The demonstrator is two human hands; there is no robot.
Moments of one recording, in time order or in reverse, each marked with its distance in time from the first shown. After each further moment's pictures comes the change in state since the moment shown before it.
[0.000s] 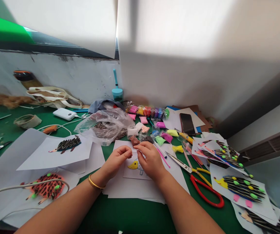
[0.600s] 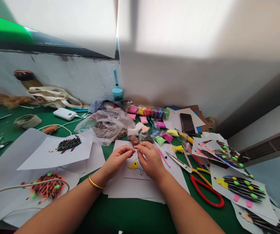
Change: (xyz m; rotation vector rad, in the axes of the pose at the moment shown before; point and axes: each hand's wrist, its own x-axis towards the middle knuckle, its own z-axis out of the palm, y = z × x) left_hand 0.000 0.001 0.001 0.005 -0.001 0.013; right_hand 0.000 0.001 0.001 0.006 -0.005 -0.008
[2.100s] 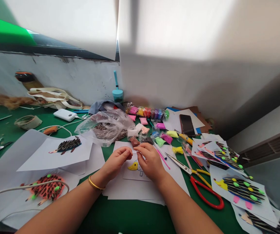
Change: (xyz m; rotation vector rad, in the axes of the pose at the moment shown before) left_hand 0.001 -0.004 -0.001 -0.069 0.011 -0.010; right_hand 0.000 -0.002 0.000 -0.001 -0.004 0.009
